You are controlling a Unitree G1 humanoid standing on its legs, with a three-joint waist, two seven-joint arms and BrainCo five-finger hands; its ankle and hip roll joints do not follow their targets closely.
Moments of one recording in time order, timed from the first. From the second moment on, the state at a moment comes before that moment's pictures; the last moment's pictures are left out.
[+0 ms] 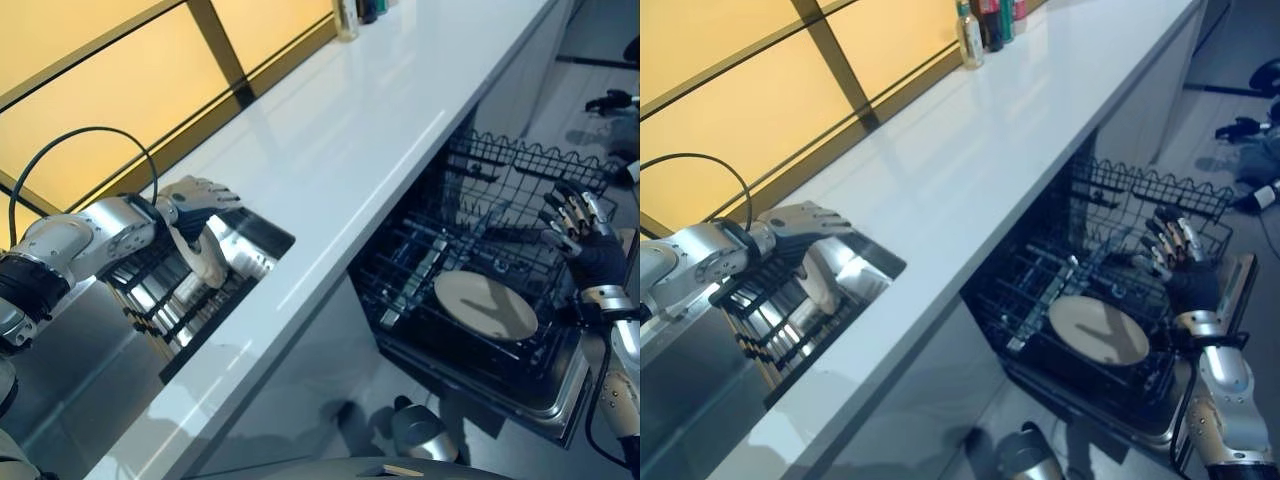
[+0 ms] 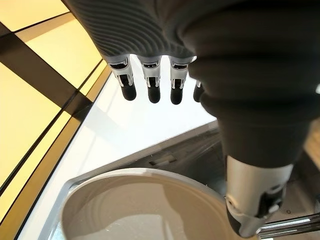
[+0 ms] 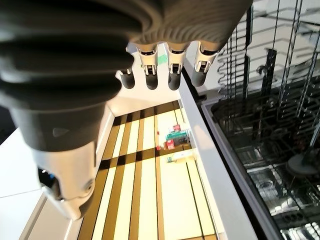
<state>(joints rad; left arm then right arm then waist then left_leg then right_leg) -0.89 1.20 -0.91 0.41 0.66 -0.35 -0.11 0.12 -0.73 -0.19 -0.04 0.76 -0.27 0.08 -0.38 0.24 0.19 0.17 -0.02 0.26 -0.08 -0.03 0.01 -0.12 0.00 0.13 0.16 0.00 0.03</state>
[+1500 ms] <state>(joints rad) -0.79 1.10 -0.82 0.60 1.19 -0.25 0.06 0.06 -0.77 -0.23 -0.04 0.76 -0.21 0.08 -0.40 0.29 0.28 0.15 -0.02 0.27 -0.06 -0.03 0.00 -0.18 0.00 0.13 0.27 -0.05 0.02</state>
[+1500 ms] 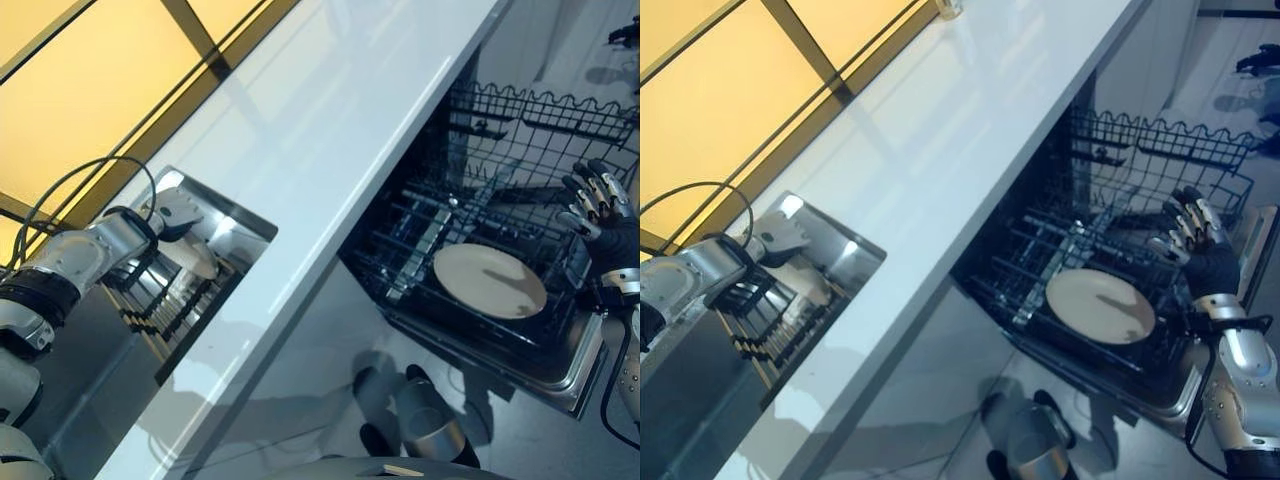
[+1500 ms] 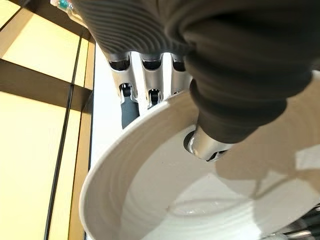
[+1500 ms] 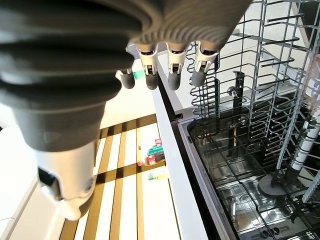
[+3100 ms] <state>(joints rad) -0.69 1.44 -0.60 0.33 0.98 -0.34 0.27 0.12 -0.64 -0.11 -0.08 0.78 -0.24 -0.01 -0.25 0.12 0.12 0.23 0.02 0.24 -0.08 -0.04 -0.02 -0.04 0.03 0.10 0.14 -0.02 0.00</state>
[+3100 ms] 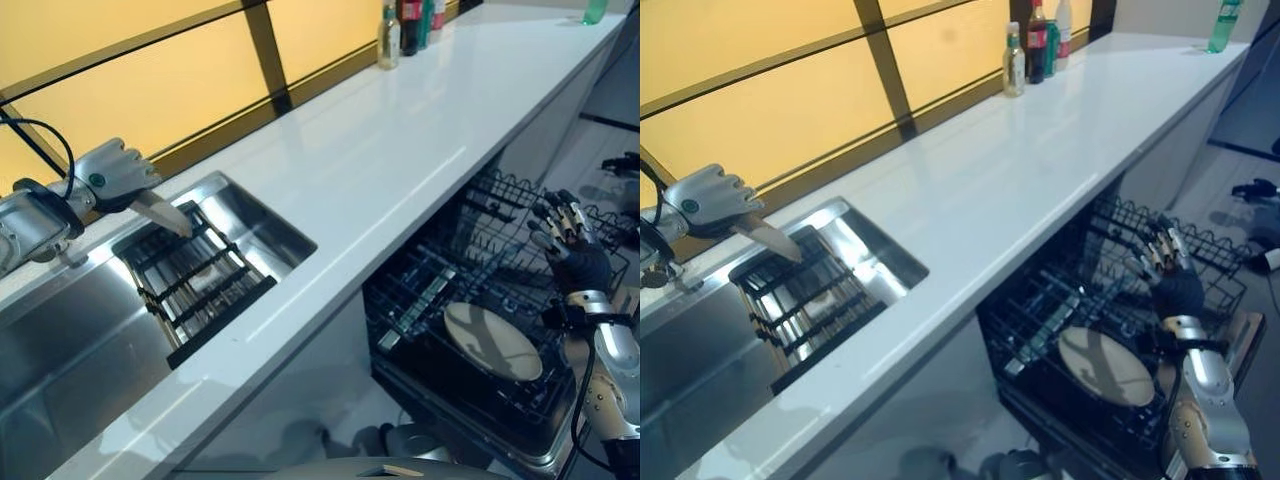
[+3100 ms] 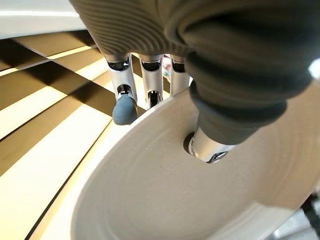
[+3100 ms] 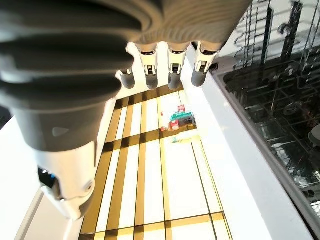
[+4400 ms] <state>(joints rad) -0.34 0.65 -0.14 0.09 0.09 -0.36 0.32 -0.07 -0.58 -0.05 -0.12 0.28 -0.38 -0.39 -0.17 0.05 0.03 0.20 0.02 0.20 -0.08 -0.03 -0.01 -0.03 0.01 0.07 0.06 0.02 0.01</state>
